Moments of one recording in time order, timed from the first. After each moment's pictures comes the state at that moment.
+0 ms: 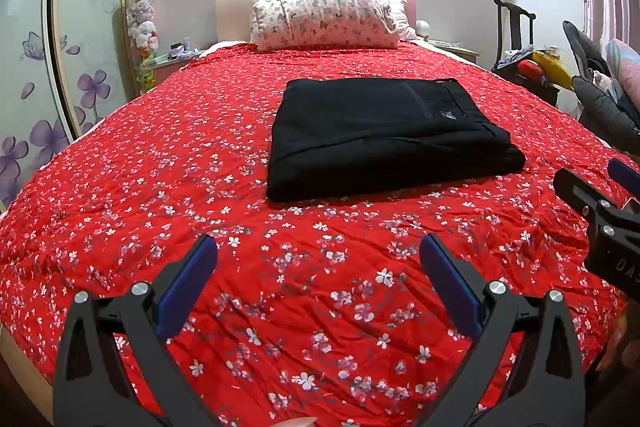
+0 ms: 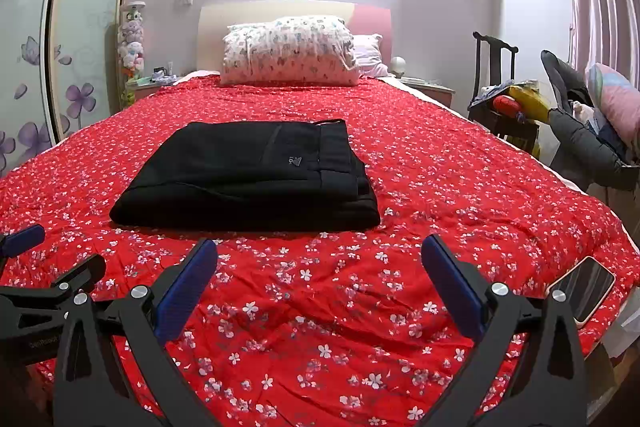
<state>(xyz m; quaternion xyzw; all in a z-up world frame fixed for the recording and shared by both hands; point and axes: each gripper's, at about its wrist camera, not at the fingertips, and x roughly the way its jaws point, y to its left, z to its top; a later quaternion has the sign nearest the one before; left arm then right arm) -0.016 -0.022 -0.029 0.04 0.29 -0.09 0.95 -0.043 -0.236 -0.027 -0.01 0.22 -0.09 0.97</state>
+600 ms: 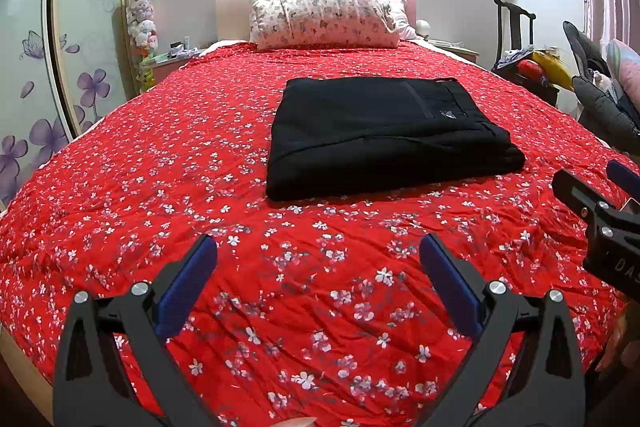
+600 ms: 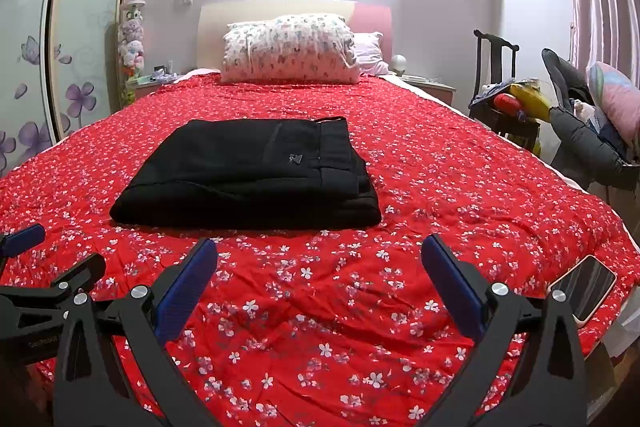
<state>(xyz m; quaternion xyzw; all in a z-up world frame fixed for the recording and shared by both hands) -0.016 -0.022 -0.028 0.04 0.29 -0.09 0.95 -0.043 -0.236 -0.028 -0.01 0.22 -0.09 0.97</state>
